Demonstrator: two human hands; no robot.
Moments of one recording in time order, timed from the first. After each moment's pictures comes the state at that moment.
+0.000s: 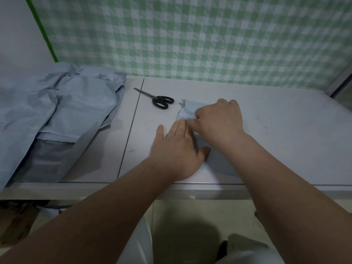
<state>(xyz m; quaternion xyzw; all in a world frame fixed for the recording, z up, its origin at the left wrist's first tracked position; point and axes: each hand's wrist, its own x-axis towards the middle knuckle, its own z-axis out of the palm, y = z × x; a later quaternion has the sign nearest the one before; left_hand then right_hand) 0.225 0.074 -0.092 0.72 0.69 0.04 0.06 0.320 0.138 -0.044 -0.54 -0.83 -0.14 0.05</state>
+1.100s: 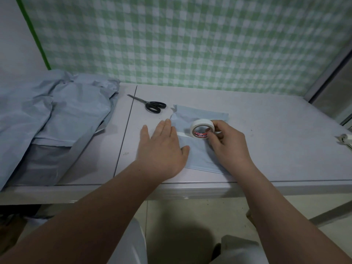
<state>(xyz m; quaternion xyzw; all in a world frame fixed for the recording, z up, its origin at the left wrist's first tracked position) 0.215 0.066 -0.086 0.70 0.71 0.04 0.01 0.379 0.119 -0.090 -0.51 -0.75 0.17 0.38</state>
